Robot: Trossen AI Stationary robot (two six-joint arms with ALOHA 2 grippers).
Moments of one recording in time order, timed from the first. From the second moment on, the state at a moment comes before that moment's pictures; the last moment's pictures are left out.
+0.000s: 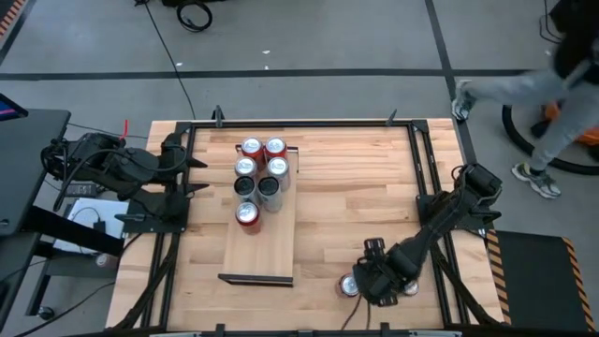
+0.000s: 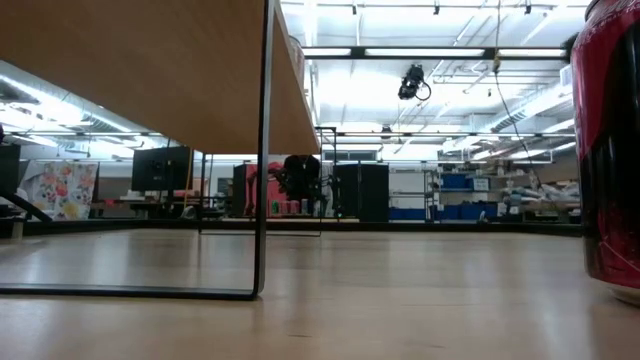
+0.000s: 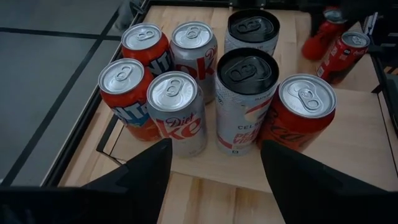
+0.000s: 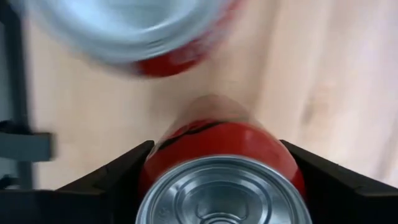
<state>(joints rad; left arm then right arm) -0.32 0.81 1.34 -1.23 -0.44 -0.28 0.72 1.74 1.25 -0.97 0.08 0.63</state>
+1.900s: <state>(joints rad) -0.32 0.81 1.34 -1.23 -0.45 -0.33 0.25 1.39 1.22 -0.86 0.24 0.34</state>
